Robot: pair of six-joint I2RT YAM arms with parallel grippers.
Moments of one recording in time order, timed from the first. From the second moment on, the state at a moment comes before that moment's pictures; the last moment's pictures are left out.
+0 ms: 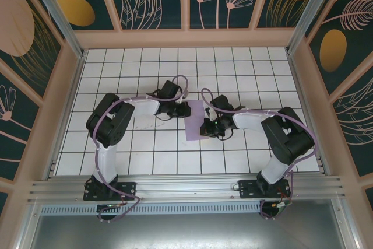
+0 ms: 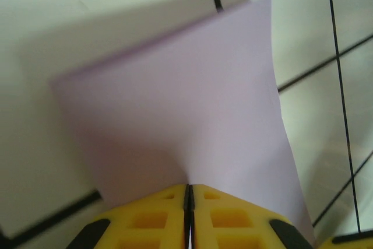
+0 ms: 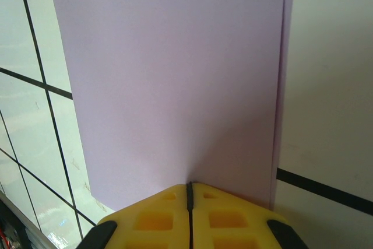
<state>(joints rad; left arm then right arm) -0.57 2.02 1.17 -0.12 0.43 -0.51 0.58 1.67 0.77 -0.28 -0.48 0.60</state>
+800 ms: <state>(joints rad) -0.48 2.08 1.34 -0.19 0.32 -0.44 0.61 1.62 0.68 -0.13 -0.50 0.72</state>
